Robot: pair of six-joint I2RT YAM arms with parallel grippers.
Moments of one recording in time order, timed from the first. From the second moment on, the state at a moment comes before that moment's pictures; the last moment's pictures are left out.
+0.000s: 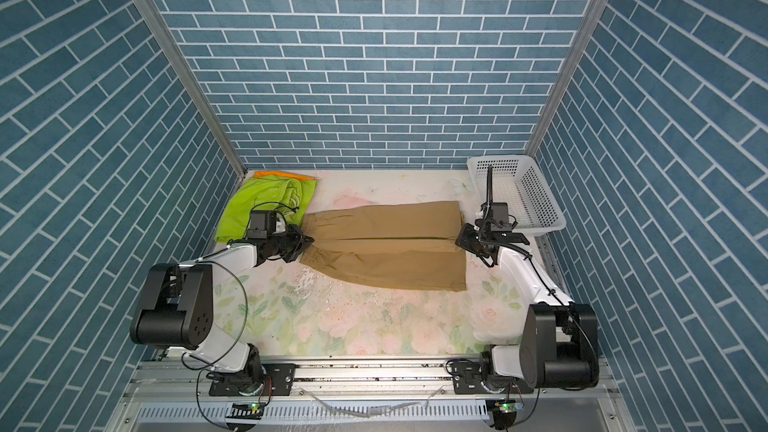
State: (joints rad) left arm -0.04 1.56 0.80 -0.09 0.48 -0.97; right arm 0.07 1.31 0.88 -0.48 -0.29 0.44
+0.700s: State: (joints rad) left arm 0.02 1.47 0.57 -0.12 0.55 -0.89; right arm 0.07 1.04 0.46 -0.49 -0.32 0.53
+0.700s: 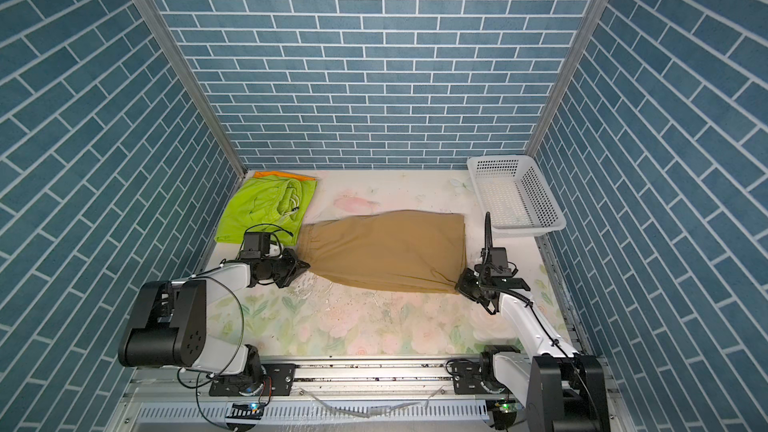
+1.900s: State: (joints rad) left arm 0.02 1.35 0.86 -0.32 0.51 -0.78; right arm 0.07 1.09 0.68 -0.51 -0.25 0.56
